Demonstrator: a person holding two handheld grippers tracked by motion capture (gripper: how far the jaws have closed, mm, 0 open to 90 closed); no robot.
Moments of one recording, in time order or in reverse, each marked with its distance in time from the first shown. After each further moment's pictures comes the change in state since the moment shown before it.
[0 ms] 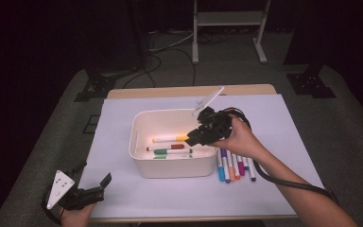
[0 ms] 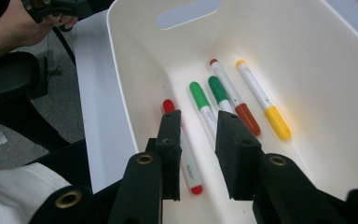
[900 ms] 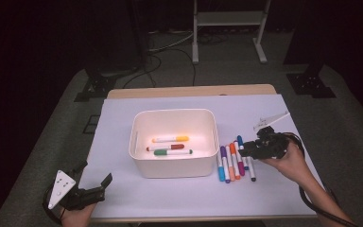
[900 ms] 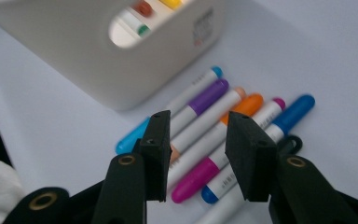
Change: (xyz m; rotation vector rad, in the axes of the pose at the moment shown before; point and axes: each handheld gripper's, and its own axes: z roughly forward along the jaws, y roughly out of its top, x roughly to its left) left arm -0.002 0.000 0.001 0.004 0.002 0.002; right arm -0.043 -0.160 -0.038 -0.027 -0.219 0.308
